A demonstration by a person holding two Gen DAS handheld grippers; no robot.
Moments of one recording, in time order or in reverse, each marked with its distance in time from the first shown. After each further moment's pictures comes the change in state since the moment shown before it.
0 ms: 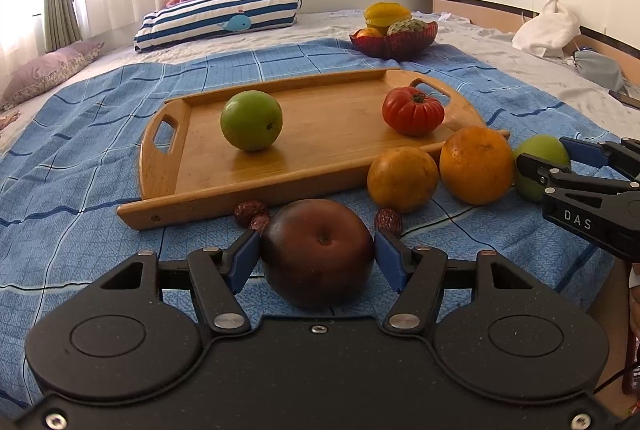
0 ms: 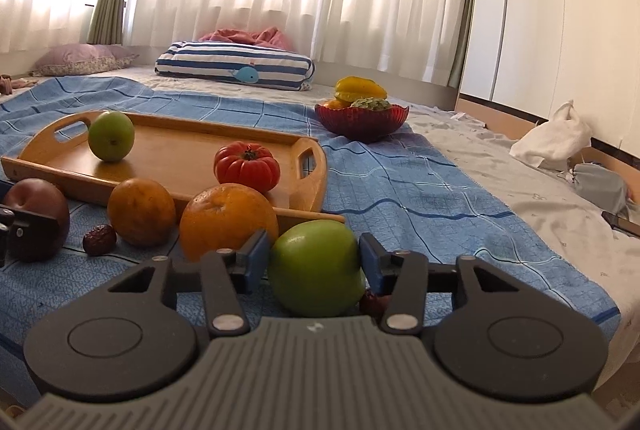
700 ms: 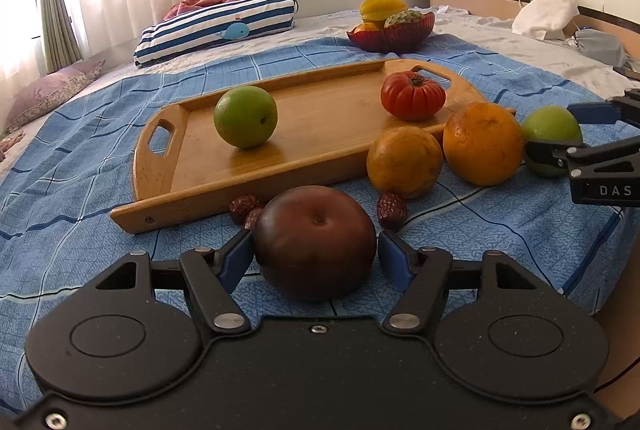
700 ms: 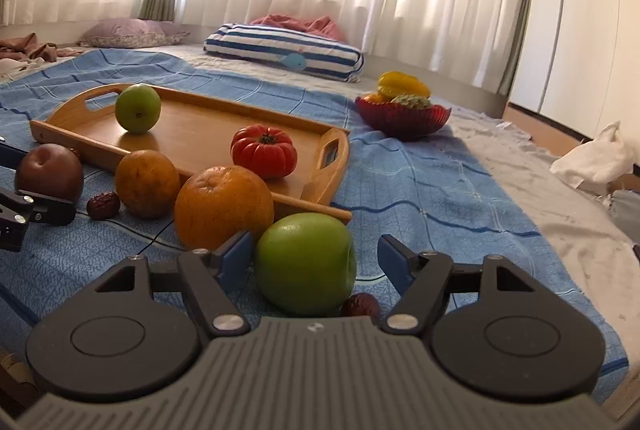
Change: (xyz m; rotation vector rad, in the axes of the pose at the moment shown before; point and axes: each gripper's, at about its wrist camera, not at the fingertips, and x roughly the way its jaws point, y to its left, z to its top) left arm 0.015 -0.010 -0.012 0.062 -0.015 0.034; right arm 0.014 -0.027 0.002 -0.107 0.042 0.165
